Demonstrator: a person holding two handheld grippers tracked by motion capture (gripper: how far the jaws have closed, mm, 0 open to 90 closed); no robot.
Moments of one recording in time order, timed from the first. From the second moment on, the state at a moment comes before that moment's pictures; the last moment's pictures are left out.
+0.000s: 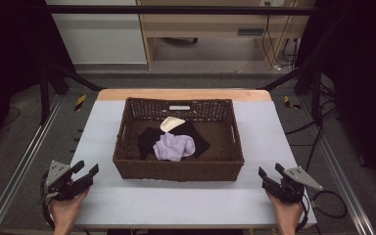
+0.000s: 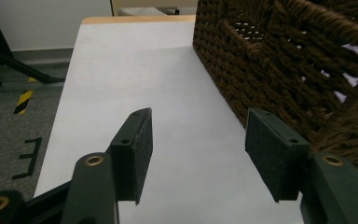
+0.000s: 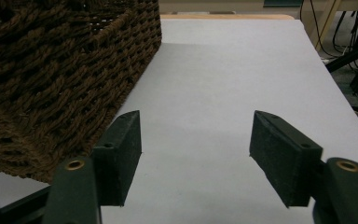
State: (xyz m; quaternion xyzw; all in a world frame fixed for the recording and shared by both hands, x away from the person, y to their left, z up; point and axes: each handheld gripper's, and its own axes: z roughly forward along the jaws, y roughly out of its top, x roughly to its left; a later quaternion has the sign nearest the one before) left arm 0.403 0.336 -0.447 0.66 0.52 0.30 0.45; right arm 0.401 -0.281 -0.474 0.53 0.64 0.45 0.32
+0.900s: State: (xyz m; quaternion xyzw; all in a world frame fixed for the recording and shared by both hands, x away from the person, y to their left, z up) left arm 0.419 0.324 -0.409 0.66 0.50 0.30 0.48; right arm 0.409 -0.277 -0.481 0.54 0.64 0.45 0.31
